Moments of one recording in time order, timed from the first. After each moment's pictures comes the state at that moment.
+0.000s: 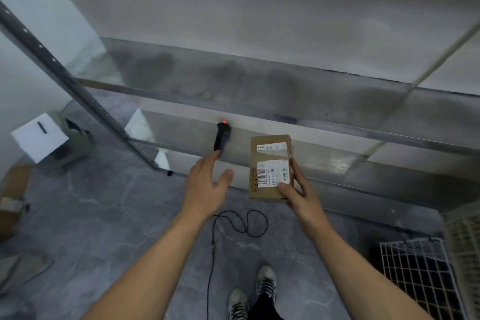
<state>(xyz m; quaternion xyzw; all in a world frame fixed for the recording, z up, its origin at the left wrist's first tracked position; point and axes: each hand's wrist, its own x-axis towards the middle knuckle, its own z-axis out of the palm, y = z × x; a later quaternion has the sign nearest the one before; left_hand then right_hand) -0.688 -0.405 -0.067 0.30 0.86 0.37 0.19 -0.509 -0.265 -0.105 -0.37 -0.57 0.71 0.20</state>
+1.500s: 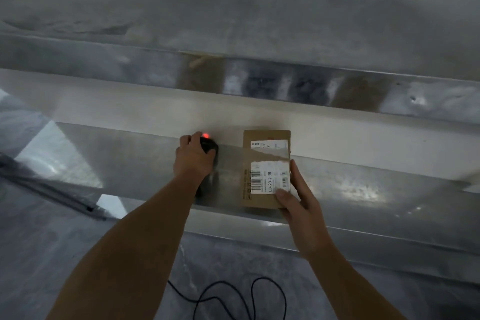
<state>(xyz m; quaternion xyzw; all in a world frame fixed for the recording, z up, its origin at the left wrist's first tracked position) -0.958 -0.161 -0.425 0.27 0.91 0.26 0.18 -0.698 -0.126 -0.409 -0.34 -0.54 0.71 0.29</state>
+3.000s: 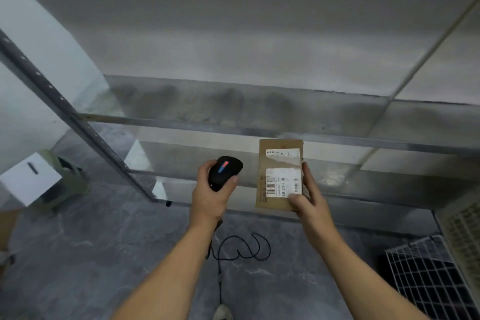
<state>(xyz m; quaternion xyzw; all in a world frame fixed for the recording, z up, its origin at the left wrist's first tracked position) -0.716 -0.424 -0.061 0.23 0.76 0.56 0.23 -0.523 -0.311 -0.062 -0.37 -0.54 0.69 0.30</state>
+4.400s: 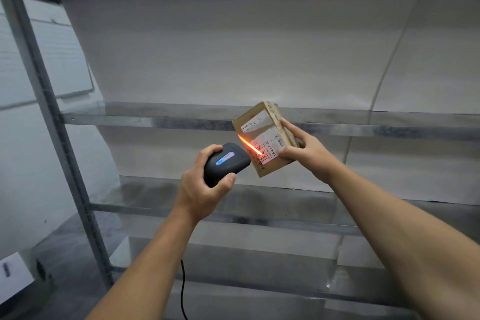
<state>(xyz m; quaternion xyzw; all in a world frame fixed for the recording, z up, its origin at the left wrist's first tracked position) -0.644 -0.456 0.205 0.52 0.60 0.61 -0.01 -0.476 -0.242 0.252 -0.17 -0.80 0.49 0.31</state>
